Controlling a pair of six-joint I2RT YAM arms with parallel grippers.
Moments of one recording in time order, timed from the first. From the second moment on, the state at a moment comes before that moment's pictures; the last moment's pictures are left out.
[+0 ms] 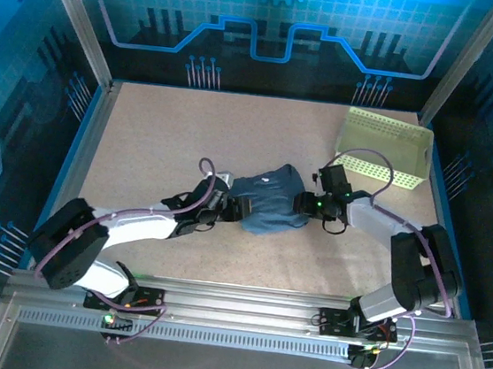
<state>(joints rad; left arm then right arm) -0.70 1.46 0.63 0.08 0.00 -0.81 0.35 1.53 0.78 -0.34 -0.15 0.41</state>
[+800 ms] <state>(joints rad) -0.29 1.21 0.63 -0.16 0.05 -0.69 0.64 1.43 0.84 -0.33 -0.05 0.55</state>
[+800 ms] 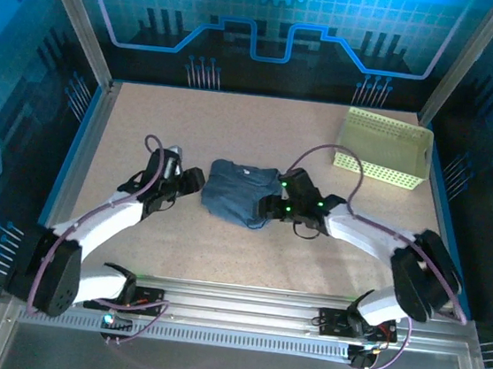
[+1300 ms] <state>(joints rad) -0.29 1.56 0.66 -0.08 0.19 -0.79 0.55 1.26 0.73 -0.38 -0.02 0.51</state>
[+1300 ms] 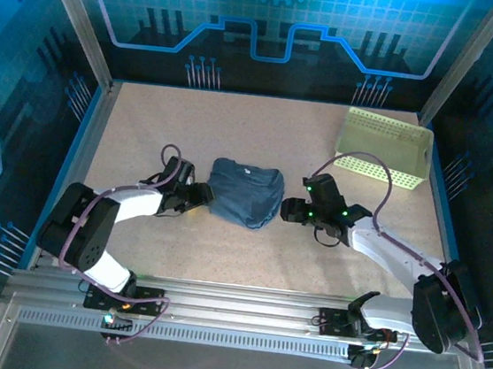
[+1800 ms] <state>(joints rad) -0.29 1.70 0.77 -0.04 0.23 -0.80 0.53 1.23 0.71 -0.38 -0.02 0.50</state>
